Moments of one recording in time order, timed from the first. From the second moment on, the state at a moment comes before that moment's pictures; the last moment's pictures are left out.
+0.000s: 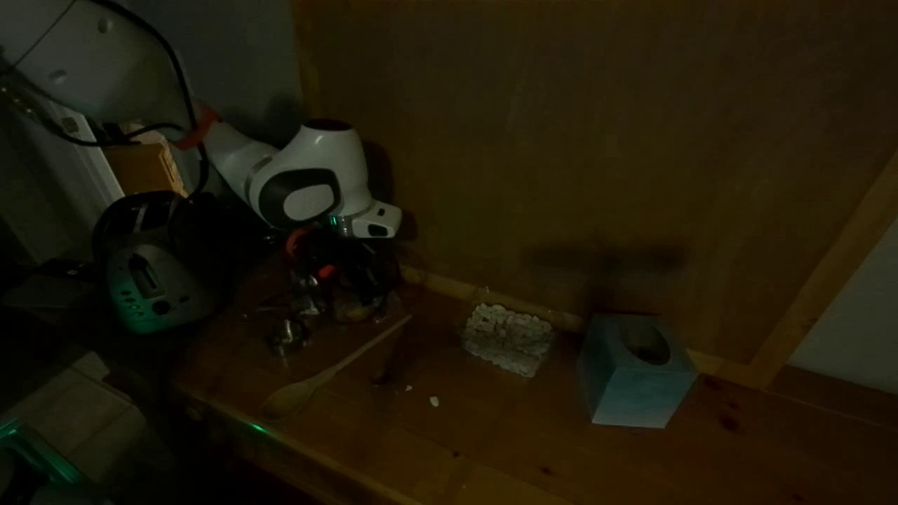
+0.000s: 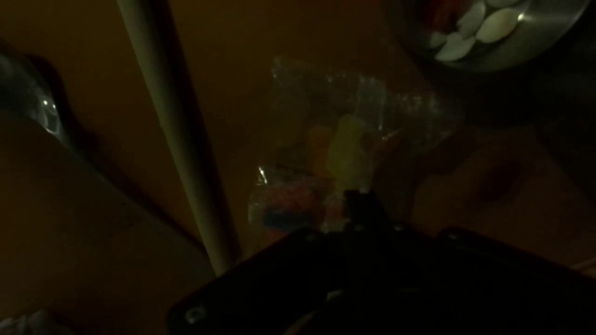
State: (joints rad) arm -0.19 0.17 -0.16 -2.29 0.00 2.54 0.08
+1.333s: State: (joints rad) arm -0.22 0.20 -0.18 -2.11 0.16 2.22 0.03
